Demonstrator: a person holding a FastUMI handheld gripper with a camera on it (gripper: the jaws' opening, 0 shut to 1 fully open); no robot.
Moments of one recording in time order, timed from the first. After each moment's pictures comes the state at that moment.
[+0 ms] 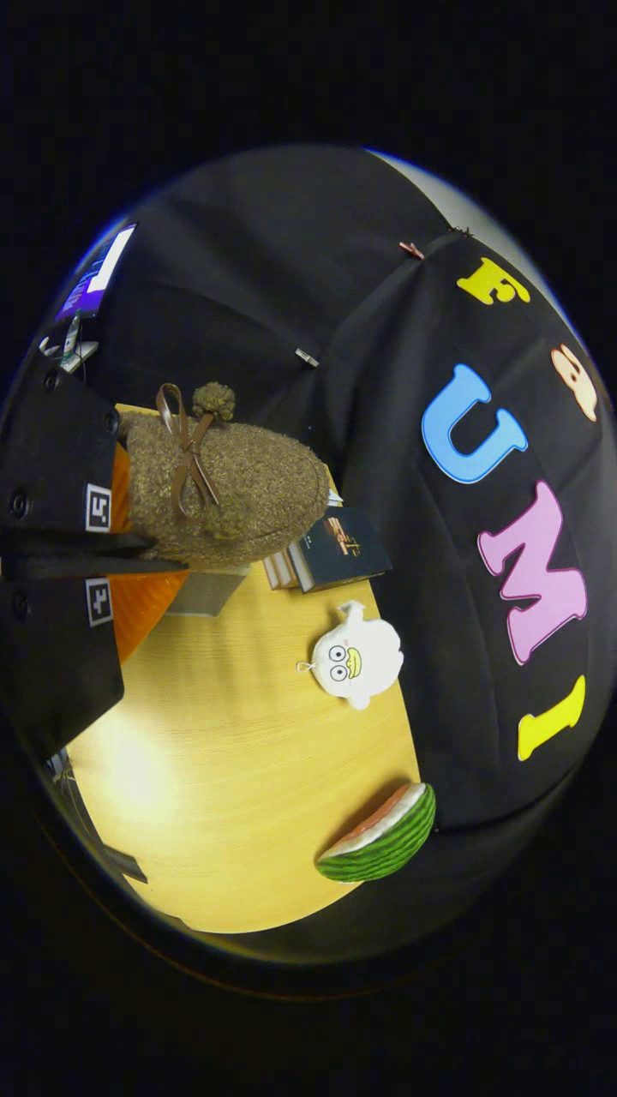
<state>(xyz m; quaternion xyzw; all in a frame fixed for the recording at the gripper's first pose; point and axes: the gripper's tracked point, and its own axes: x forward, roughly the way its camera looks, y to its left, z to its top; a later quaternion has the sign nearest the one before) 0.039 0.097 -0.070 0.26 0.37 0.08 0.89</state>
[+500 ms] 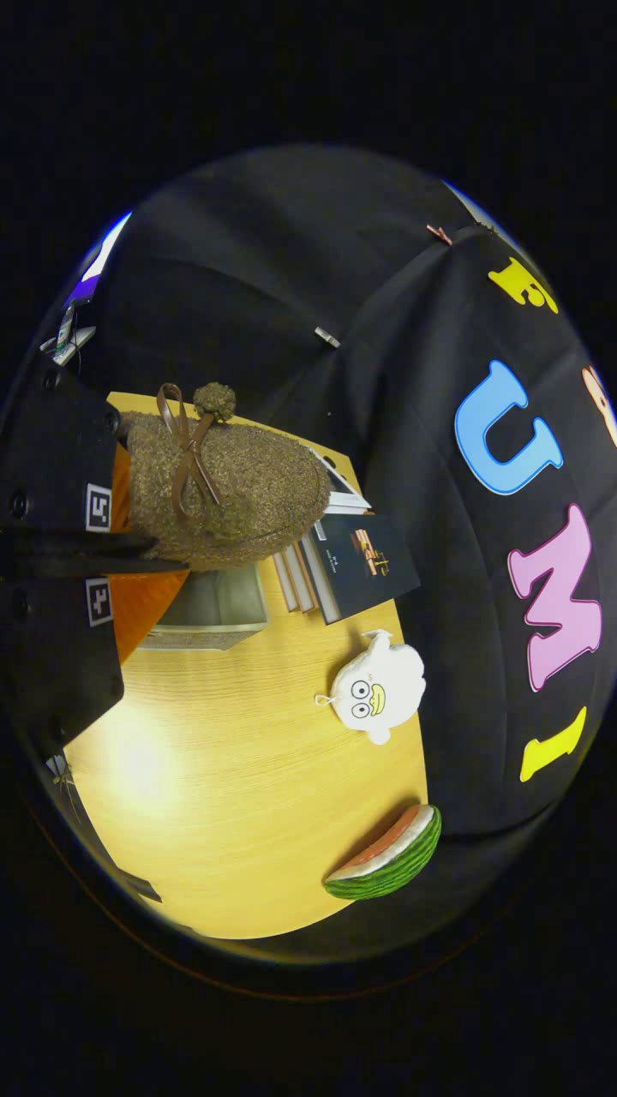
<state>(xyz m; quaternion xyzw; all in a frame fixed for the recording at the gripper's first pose) 0.063 0.164 -0.117 0.23 0.41 0.04 0.88</state>
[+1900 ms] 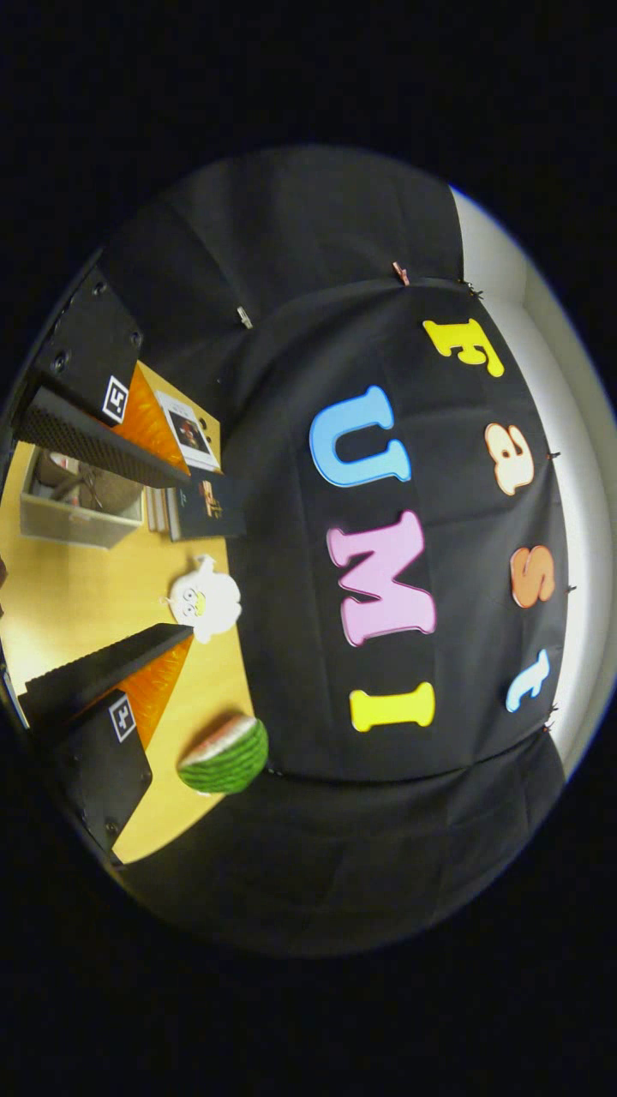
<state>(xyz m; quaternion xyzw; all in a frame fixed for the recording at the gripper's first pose) 0.012 0.001 0.052 0.11 0.10 -0.05 0.99</state>
